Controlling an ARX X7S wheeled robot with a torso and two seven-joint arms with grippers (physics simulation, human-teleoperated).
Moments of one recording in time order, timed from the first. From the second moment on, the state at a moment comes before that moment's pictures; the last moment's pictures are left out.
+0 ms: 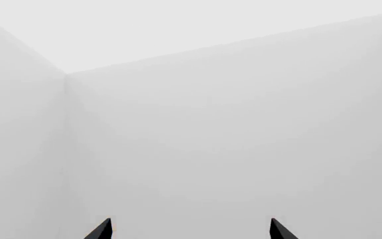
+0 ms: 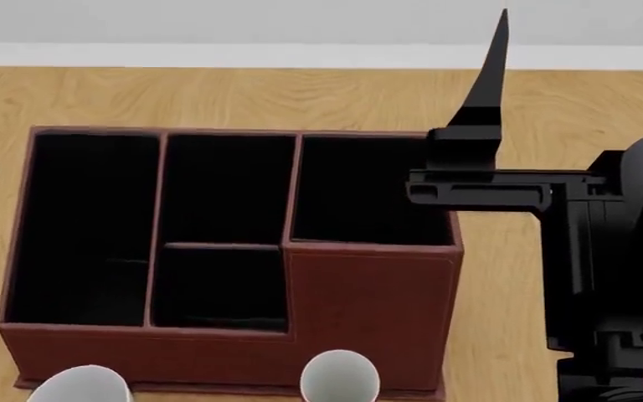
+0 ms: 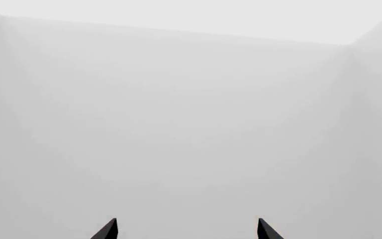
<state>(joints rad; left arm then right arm) -0.60 -0.30 0.07 0.84 -0.16 -0.78 -0.24 0.61 0.29 0.05 -0.80 0.30 0.81 0.19</state>
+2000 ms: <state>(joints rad) -0.58 -0.34 0.05 0.91 -0.21 -0.82 -0.28 0.59 0.33 0.11 -0.88 0.39 0.86 0.24</state>
